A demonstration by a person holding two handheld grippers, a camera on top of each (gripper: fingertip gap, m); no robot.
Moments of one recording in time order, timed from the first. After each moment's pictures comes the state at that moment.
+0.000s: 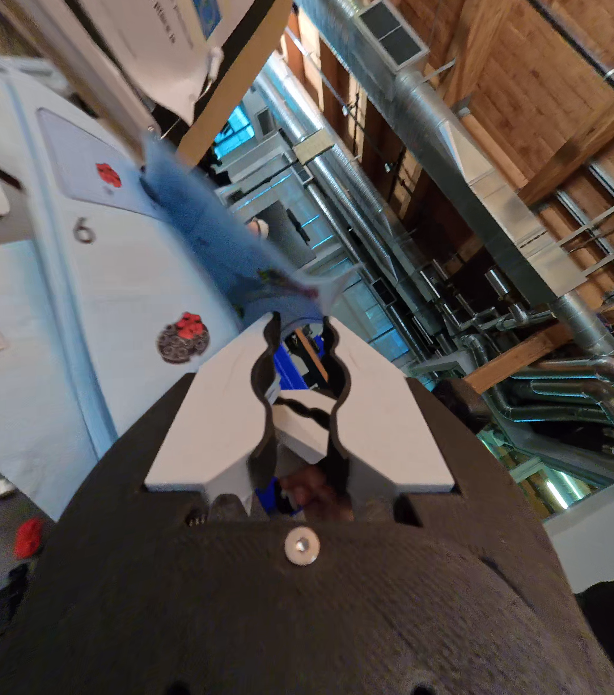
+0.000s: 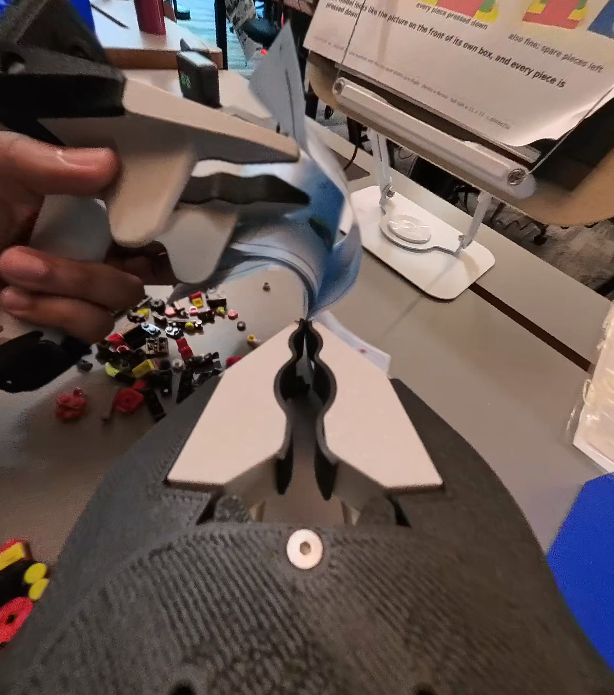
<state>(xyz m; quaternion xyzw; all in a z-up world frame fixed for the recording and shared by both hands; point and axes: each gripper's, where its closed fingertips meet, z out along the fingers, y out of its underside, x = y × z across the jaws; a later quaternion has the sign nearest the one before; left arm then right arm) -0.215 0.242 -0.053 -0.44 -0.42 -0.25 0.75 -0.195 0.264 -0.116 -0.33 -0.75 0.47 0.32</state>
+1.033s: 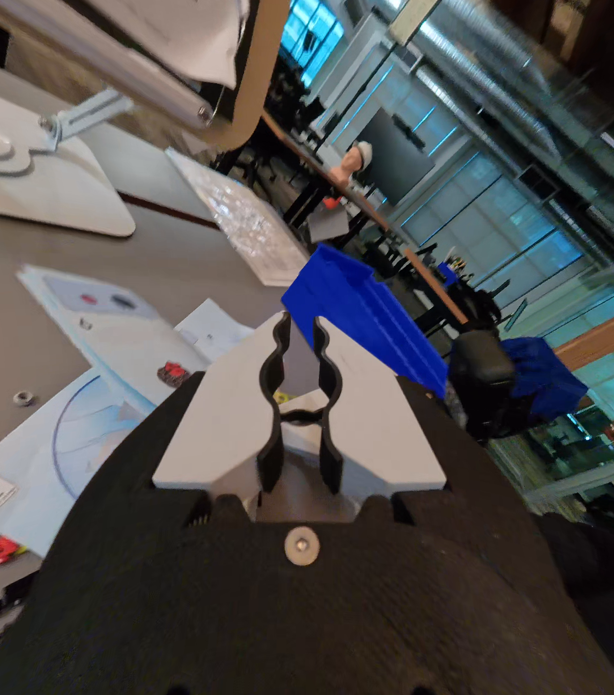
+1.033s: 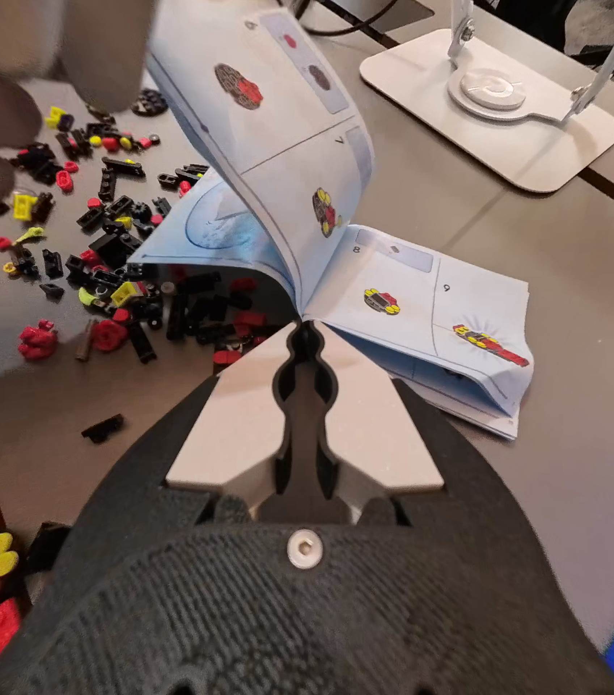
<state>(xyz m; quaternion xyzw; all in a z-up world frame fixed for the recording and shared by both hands) -0.218 0.239 -0.084 -0.61 -0.41 -0.09 0.67 -0.192 0.262 -0.195 -0.37 -0.80 0.41 0.23</state>
